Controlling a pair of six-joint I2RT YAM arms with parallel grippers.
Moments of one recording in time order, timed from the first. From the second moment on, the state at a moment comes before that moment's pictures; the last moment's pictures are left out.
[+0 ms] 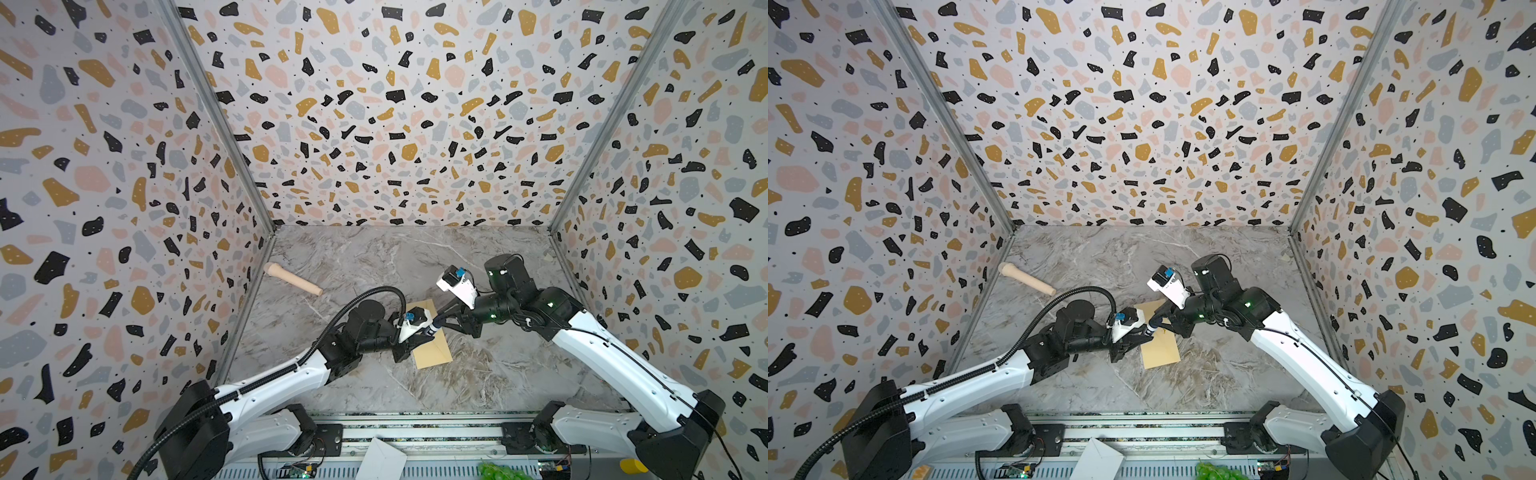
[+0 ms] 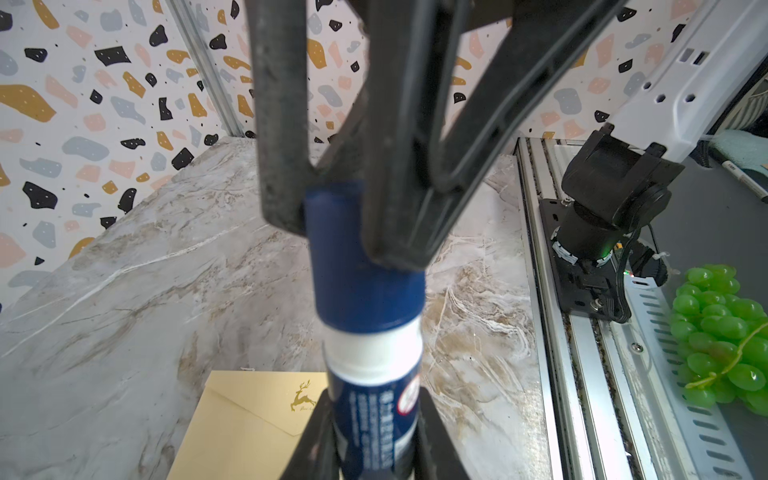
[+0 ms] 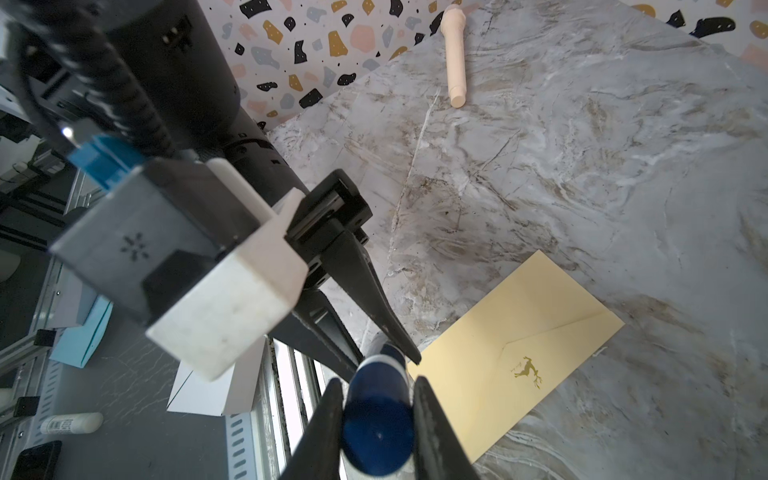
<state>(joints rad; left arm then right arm) -0.83 1.13 0.64 0.13 0.46 0.23 0.69 1.19 1.20 -0.76 -0.61 -0.15</state>
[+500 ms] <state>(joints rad) -0.83 1.07 0.59 0.13 0.37 0.22 0.74 1.21 1.15 -0.67 -0.55 -0.10</state>
